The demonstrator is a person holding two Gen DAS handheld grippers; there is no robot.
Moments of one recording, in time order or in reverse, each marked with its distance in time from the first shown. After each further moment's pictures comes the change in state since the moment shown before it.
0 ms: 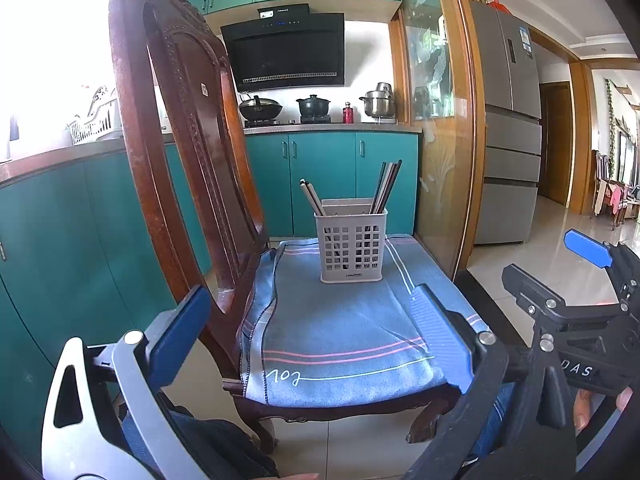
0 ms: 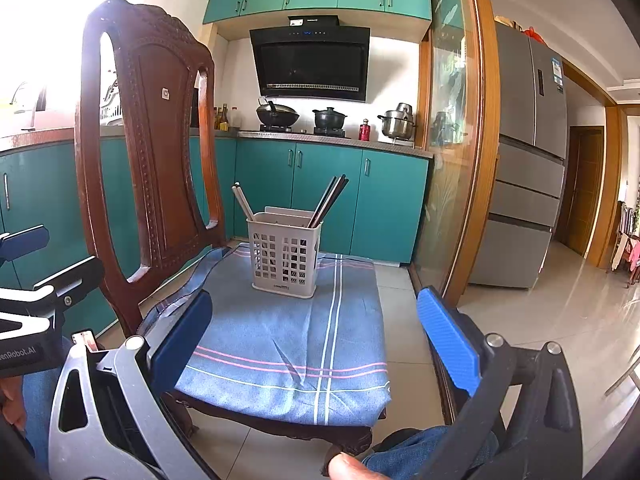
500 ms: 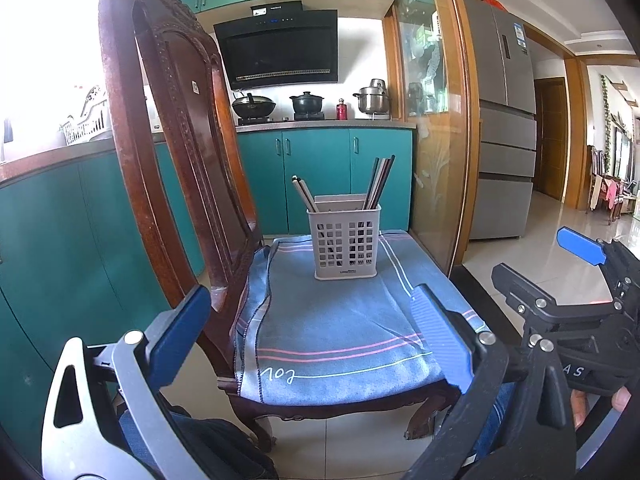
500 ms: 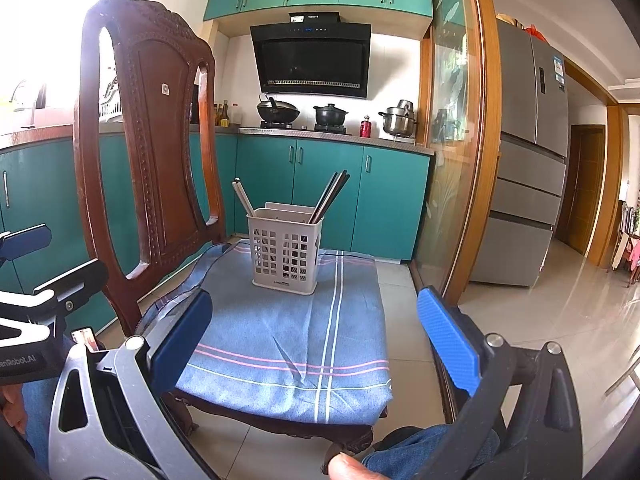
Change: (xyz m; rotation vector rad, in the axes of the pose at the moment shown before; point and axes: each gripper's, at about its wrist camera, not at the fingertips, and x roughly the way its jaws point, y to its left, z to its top) left arm 0.001 -0.005 0.000 0.015 0.009 -0.024; right arm 0.003 -0.004 0.000 -0.001 0.014 0.006
